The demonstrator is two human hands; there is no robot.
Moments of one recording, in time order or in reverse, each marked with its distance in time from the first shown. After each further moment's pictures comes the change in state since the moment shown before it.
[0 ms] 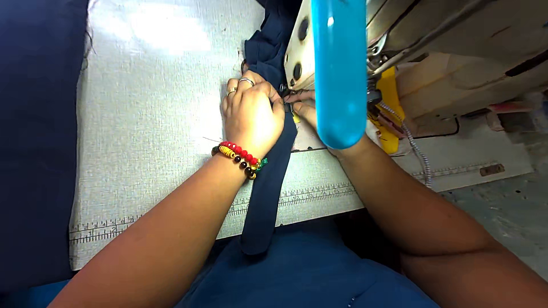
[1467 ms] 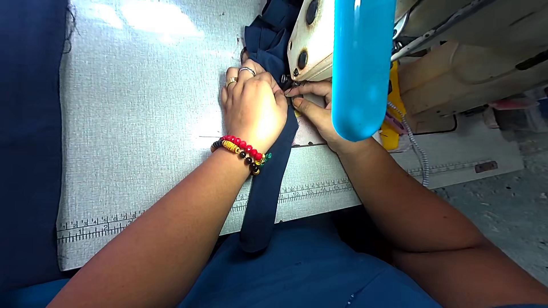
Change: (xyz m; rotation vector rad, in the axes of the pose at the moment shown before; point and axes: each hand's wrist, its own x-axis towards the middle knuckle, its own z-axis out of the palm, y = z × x) left_hand 0.001 0.005 0.003 0.052 -0.015 -0.066; right_hand -0.002 0.003 -0.001 -0.043 -0.007 -0.051
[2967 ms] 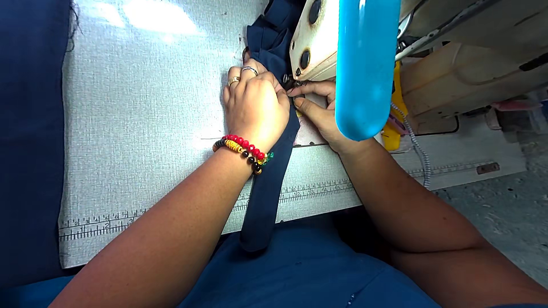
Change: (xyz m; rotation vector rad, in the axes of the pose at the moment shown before) left_hand -0.003 0.005 -0.006 0.020 -0.002 -0.002; right_hand -0.002 -0.004 0.000 -0.001 0.003 0.017
